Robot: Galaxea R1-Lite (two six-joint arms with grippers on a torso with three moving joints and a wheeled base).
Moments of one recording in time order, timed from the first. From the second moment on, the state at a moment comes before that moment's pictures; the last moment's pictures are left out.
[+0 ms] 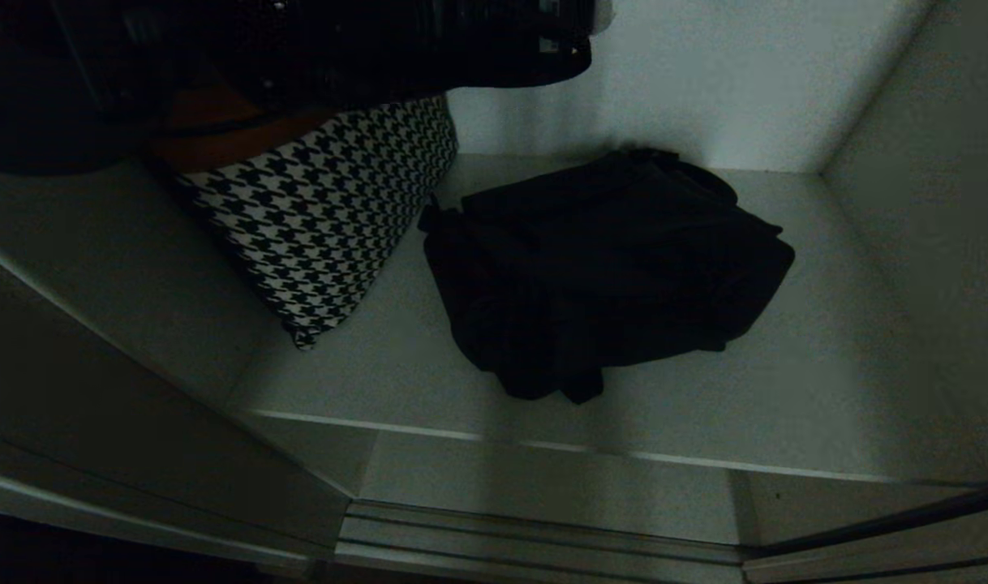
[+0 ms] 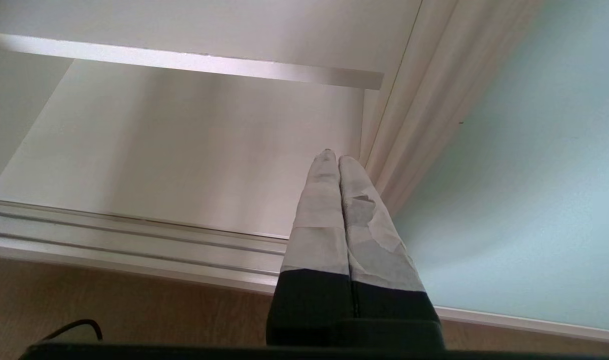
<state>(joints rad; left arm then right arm) -0.81 1.77 -1.90 -0.07 0.27 0.06 -0.01 0.00 0.00 0.00 -0.01 0.03</state>
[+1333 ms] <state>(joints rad) -0.81 1.75 -1.90 -0.06 0.23 0.07 -0.01 0.00 0.00 0.00 -0.01 0.03</state>
